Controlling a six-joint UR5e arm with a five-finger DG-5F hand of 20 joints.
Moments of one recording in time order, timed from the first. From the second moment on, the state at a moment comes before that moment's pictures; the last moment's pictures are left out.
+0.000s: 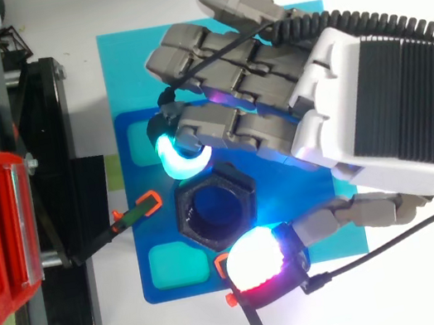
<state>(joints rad) 0.28 -2.13 -1.29 -2.90 -1.11 -1.26</state>
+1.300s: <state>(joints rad) 0.27 -2.11 -1.26 -2.95 -1.12 -1.26</state>
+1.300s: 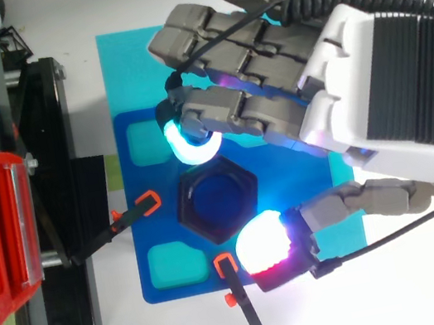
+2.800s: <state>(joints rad) 0.28 -2.11 -1.26 -2.87 -1.12 -1.30</state>
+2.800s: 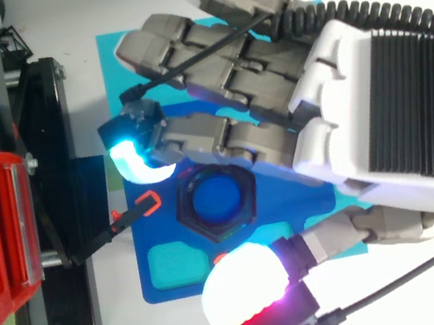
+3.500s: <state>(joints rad) 0.30 -2.12 -1.26 -2.90 -1.13 -1.30</state>
